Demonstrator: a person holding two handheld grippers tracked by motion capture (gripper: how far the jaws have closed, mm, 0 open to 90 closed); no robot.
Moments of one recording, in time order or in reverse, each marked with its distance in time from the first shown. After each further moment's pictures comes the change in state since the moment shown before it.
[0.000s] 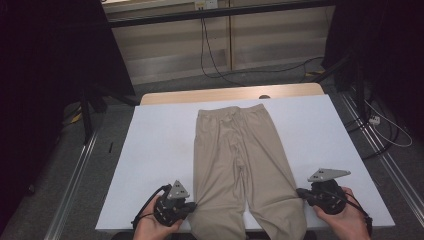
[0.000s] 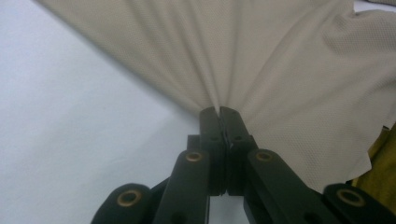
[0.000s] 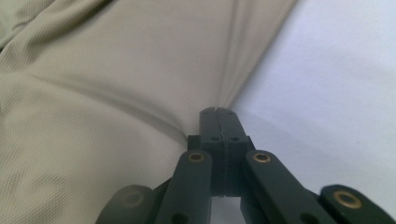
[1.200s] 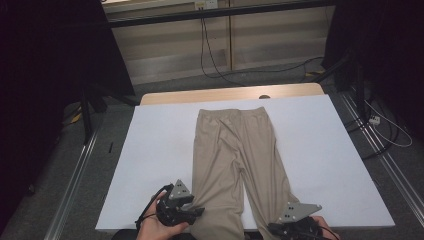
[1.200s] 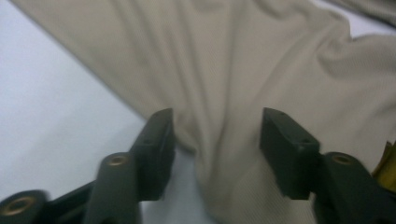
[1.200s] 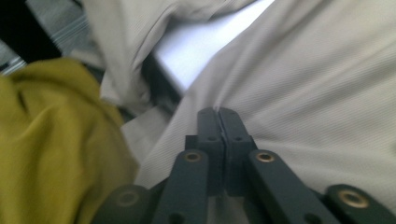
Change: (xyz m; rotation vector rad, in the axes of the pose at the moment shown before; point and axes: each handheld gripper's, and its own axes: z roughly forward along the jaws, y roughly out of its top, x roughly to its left) left arm -0.006 0.002 0.011 -0.016 0.005 -0.004; right arm 0.097 -0.014 -0.002 -0.014 0.222 -0.180
